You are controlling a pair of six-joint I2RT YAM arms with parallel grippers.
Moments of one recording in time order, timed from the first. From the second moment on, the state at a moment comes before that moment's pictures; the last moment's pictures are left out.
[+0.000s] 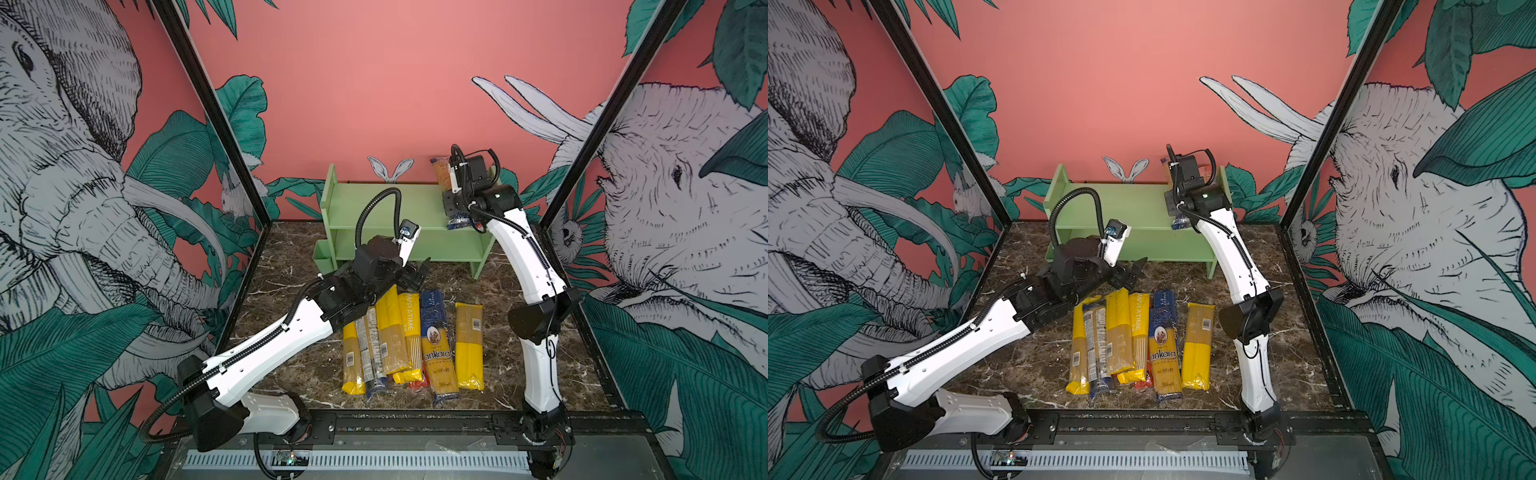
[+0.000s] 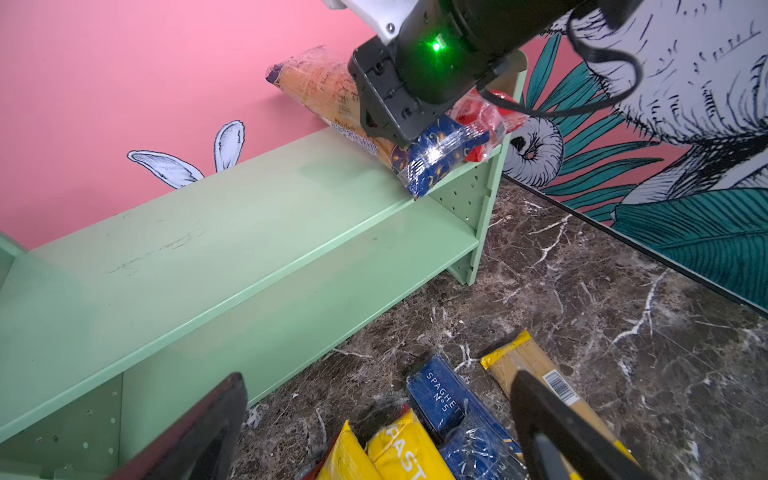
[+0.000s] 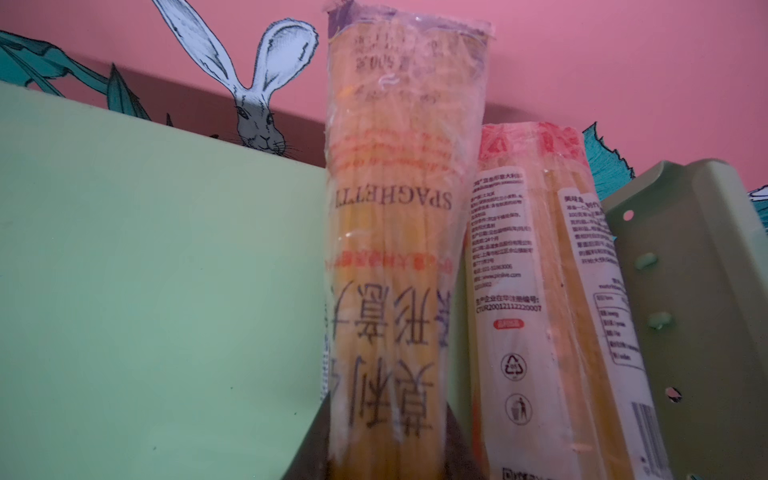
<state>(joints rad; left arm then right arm) -0.91 1.30 1.33 -0.33 -0.30 0.02 0.44 2.14 2.56 -1.07 0.29 0.03</state>
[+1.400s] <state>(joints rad) -0.90 1.14 1.21 -0.32 -0.33 -0.01 0.51 1.97 2.48 -0.95 0.34 0.07</state>
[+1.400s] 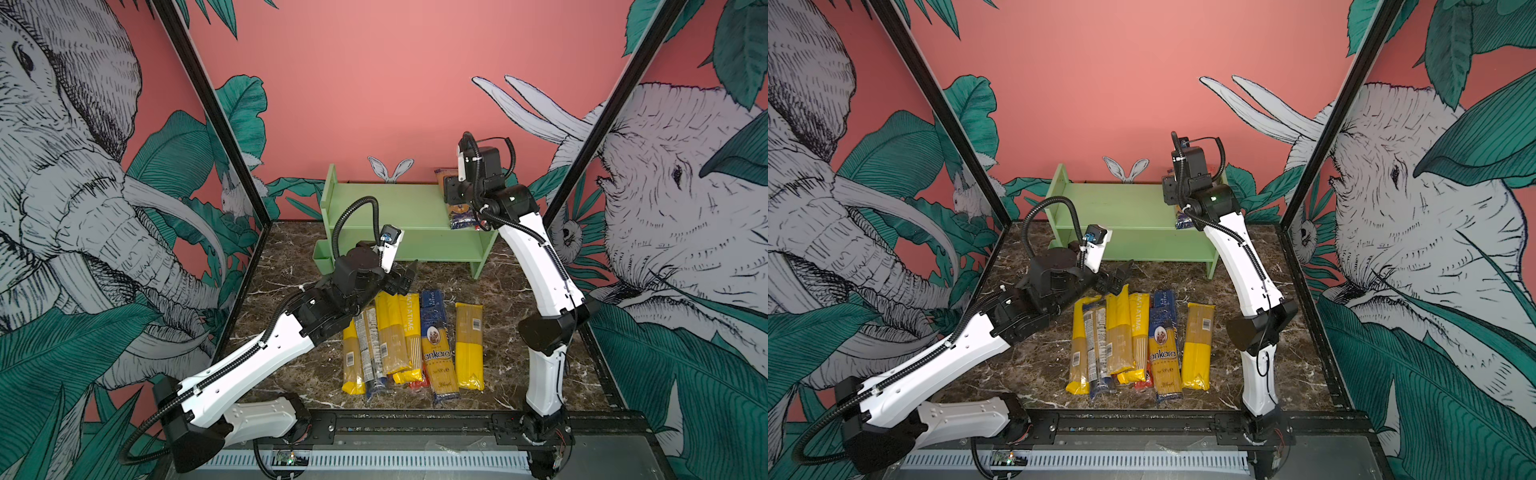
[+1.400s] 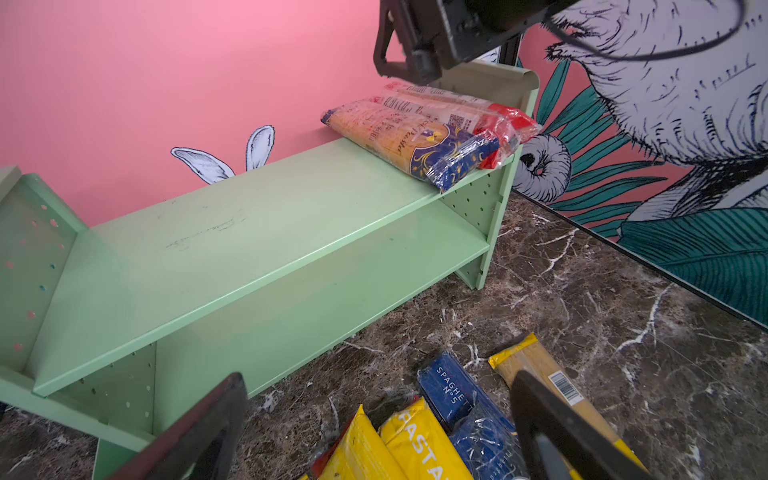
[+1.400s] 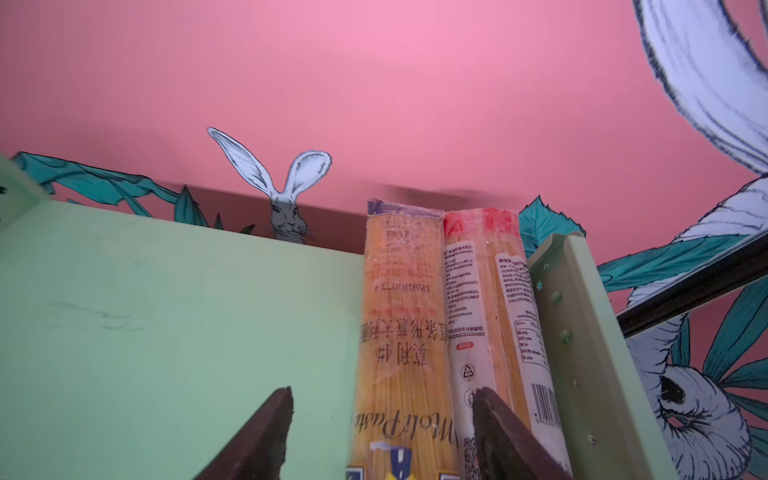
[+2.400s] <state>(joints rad) -0.90 0.77 0.74 -0.48 -0.28 -0.30 0.91 1.11 0.89 -0.69 0.38 0.45</state>
